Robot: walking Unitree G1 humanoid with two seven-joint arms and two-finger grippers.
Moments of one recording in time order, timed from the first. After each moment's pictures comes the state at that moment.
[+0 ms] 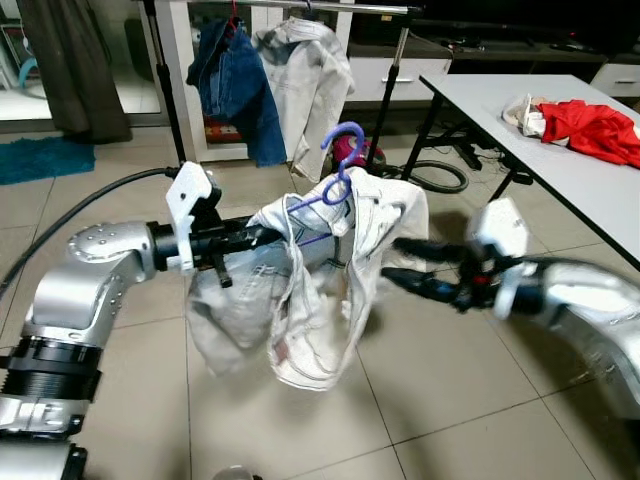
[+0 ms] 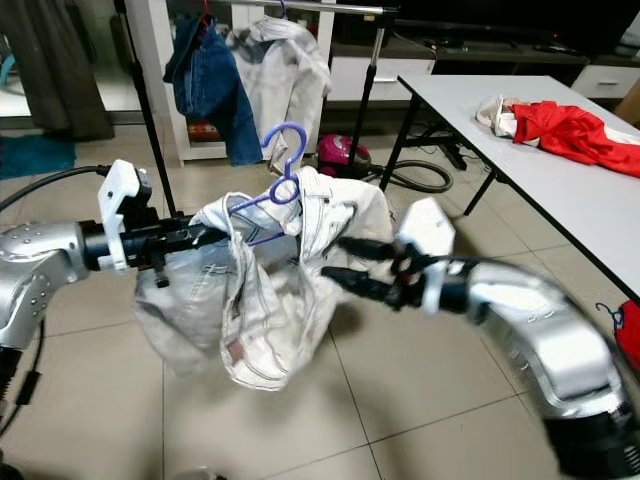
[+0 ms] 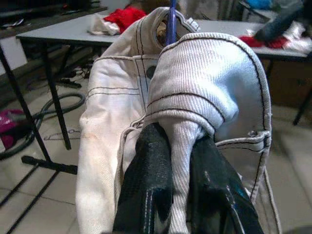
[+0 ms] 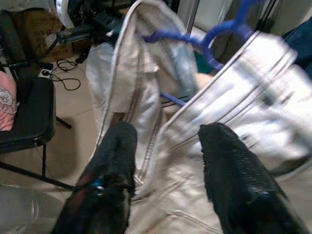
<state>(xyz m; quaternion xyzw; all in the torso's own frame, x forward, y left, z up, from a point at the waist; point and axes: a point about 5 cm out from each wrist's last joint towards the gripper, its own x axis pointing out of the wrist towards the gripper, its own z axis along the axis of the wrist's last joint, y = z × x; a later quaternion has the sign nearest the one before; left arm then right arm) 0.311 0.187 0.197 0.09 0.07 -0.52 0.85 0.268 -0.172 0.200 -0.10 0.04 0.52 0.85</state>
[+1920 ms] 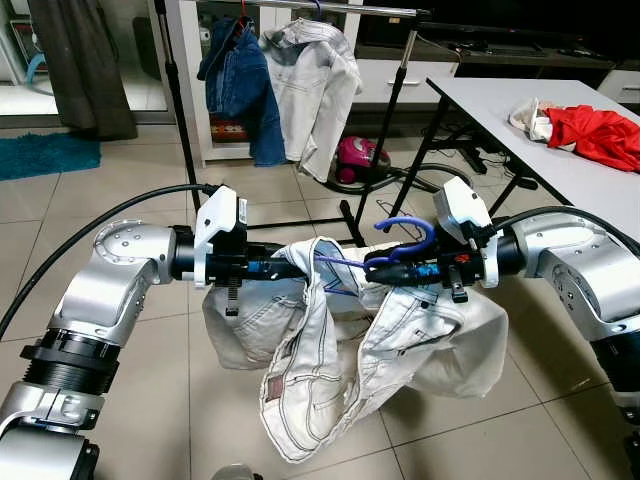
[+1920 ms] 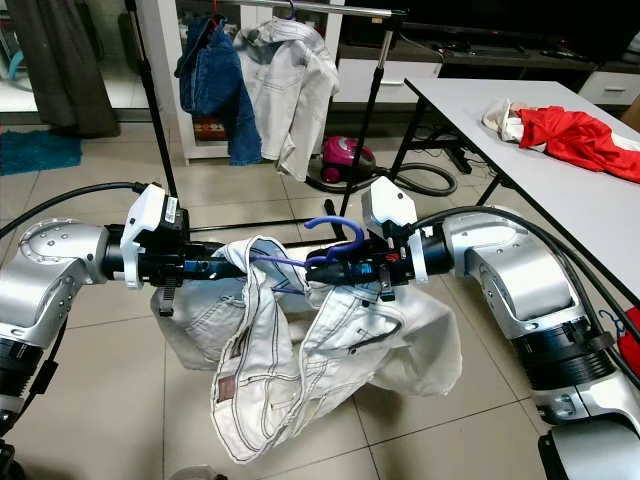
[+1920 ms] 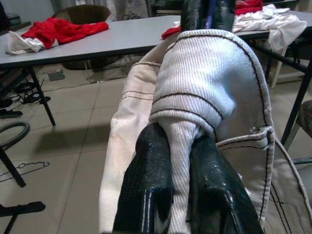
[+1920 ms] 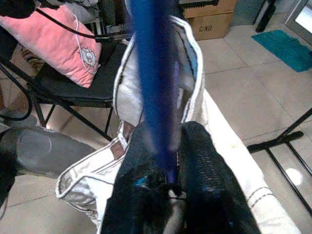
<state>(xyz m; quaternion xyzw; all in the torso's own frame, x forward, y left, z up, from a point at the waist) 0.305 0.164 0.190 0.13 0.04 -0.65 0.75 0.297 -0.149 0.210 -0.14 0.09 0.67 0.72</state>
